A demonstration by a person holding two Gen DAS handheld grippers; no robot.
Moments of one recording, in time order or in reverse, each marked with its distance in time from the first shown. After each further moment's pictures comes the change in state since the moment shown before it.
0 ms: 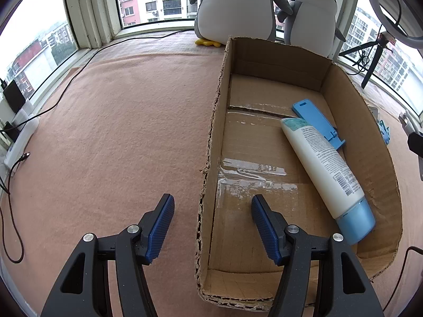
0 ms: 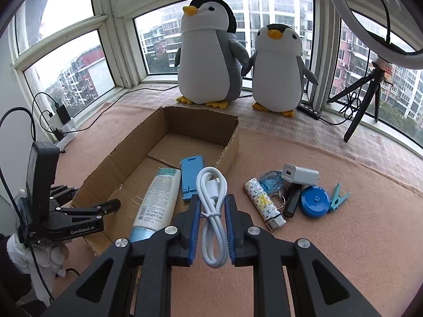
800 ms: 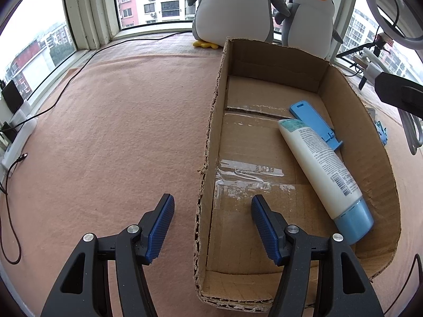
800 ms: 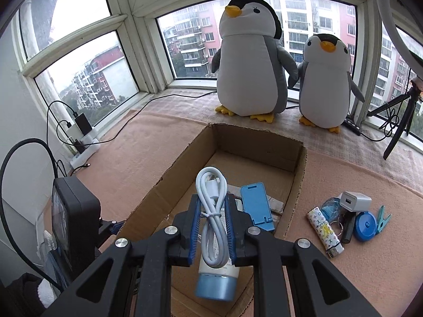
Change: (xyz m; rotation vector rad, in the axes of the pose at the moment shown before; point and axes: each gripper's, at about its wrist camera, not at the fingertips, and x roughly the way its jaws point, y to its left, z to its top) left arm -0.001 0.000 0.000 0.000 -0.011 -0.016; right arm 0.030 0.066 0.041 0.007 0.009 0.109
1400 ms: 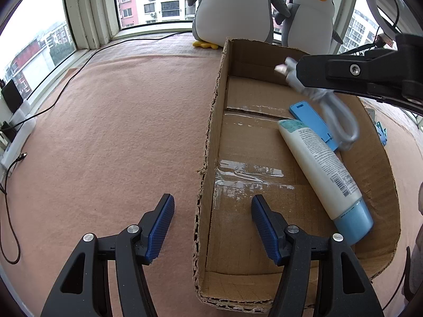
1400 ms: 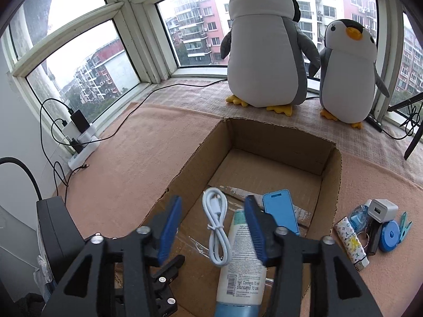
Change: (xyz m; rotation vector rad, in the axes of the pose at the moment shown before) left arm 0.000 0.000 0.000 -0.001 0.000 -0.001; right arm 0.042 0.011 0.016 0.023 0.055 0.020
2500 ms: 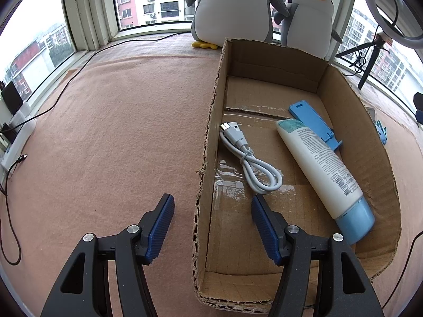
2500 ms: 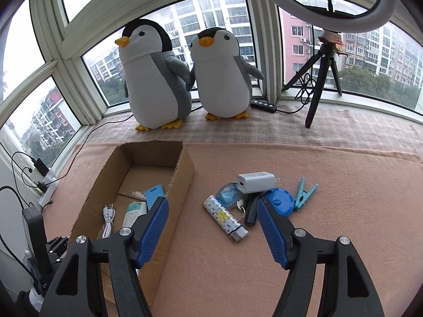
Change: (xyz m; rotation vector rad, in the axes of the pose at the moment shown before) left arm 0.002 -0.001 0.001 0.003 -0.002 -0.001; right arm -0.097 -0.136 -0.040 0.250 -0.095 -0.205
